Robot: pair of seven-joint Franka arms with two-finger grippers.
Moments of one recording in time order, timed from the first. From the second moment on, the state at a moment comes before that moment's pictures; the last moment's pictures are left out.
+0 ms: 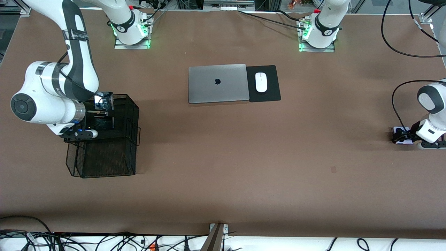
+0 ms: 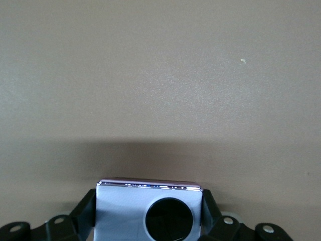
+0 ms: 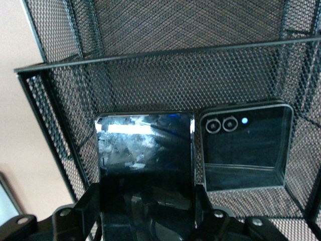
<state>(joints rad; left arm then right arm) 0.79 0.73 -0.26 -1.80 0.28 2.61 0.32 0.56 0.39 -0.58 -1.83 0.24 1.85 -0.10</state>
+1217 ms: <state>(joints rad) 0.38 0.64 -0.36 -1.68 0.28 2.26 -0.24 0.57 0.43 -0.57 -1.82 0.27 1.91 -0.10</state>
